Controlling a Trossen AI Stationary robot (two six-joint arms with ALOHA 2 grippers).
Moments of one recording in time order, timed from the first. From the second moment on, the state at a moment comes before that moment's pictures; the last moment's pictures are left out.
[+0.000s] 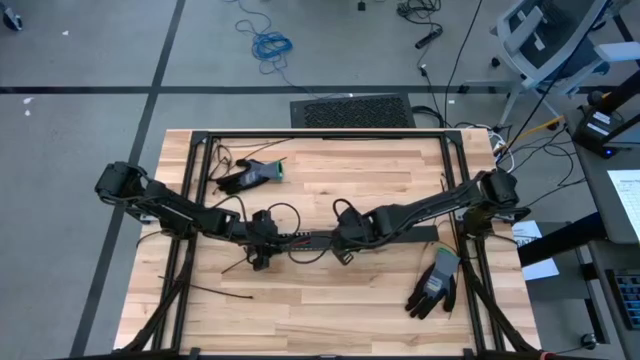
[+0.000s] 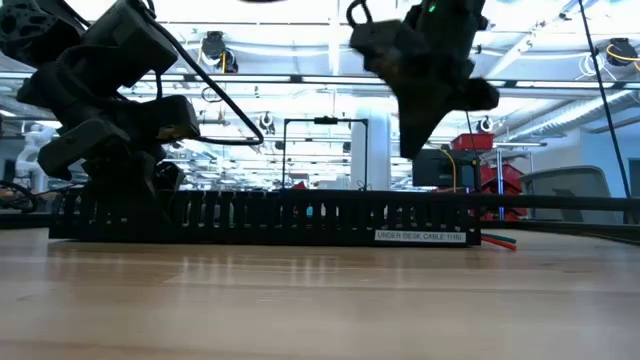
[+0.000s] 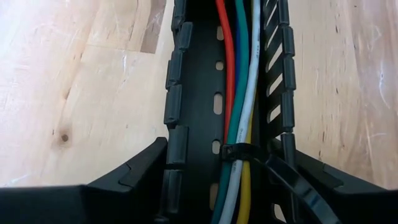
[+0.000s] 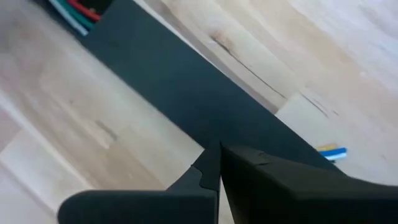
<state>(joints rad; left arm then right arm) -0.20 1.39 0.38 0.15 -0.10 -0.28 0.22 1.80 1.38 -0.91 0.23 1.06</state>
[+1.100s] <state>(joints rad) -0.20 1.39 0.39 0.16 -0.15 -0.28 0.15 1.93 1.39 -0.73 0.21 1.11</state>
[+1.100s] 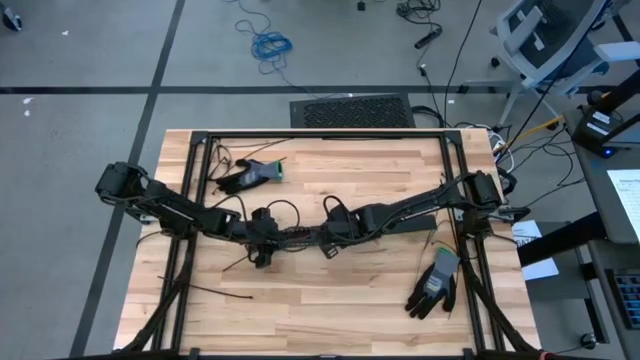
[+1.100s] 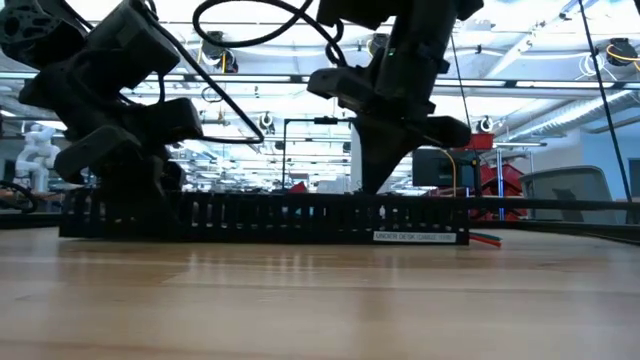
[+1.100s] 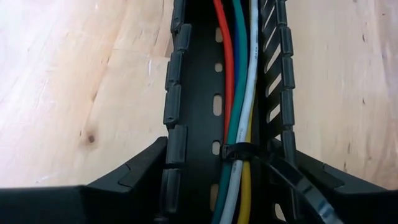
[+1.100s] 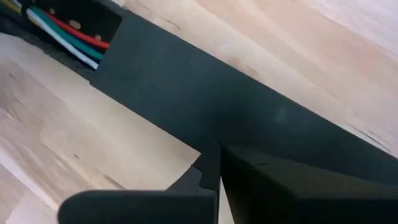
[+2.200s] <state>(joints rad) -0.20 1.39 0.39 0.18 -0.16 -0.27 0.12 2.09 1.38 -0.20 0.08 1.01</state>
